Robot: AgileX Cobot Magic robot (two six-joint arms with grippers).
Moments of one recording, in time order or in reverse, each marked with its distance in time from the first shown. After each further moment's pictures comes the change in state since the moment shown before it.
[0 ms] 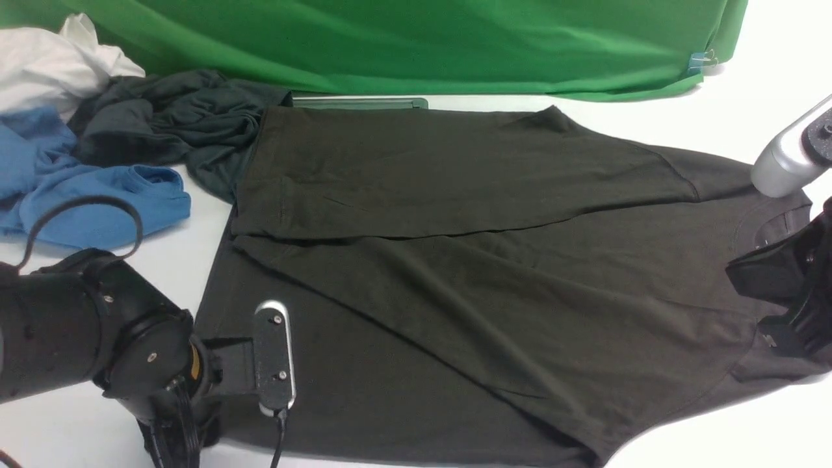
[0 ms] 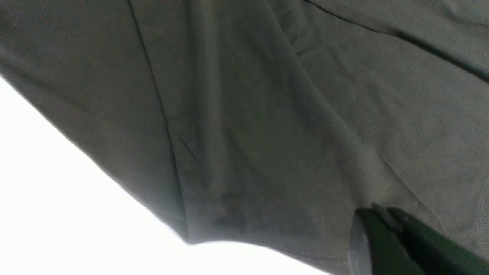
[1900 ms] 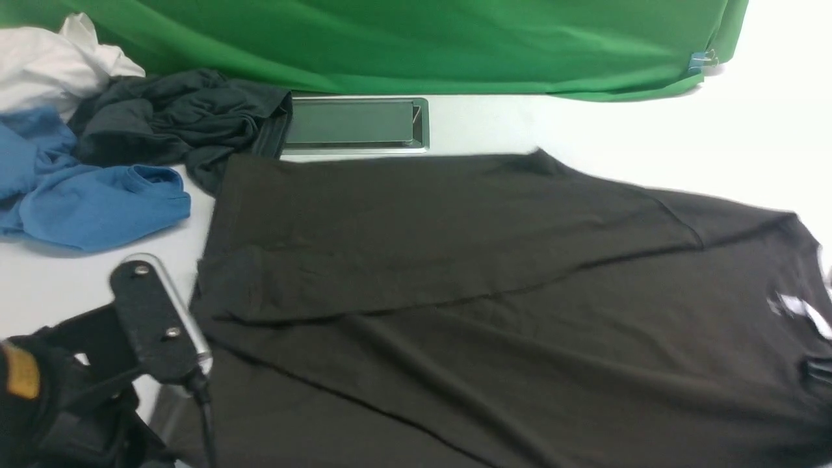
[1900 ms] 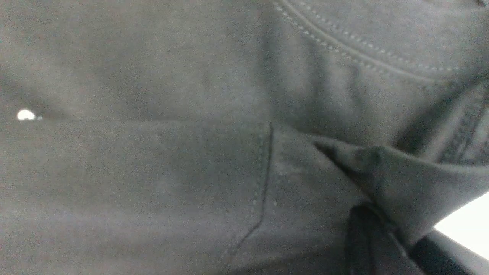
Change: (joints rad) right arm -0.497 0.324 0.269 -0.153 -0.003 0.510; left arm 0.000 -0.596 -0.084 -0.369 0.491 -0.090
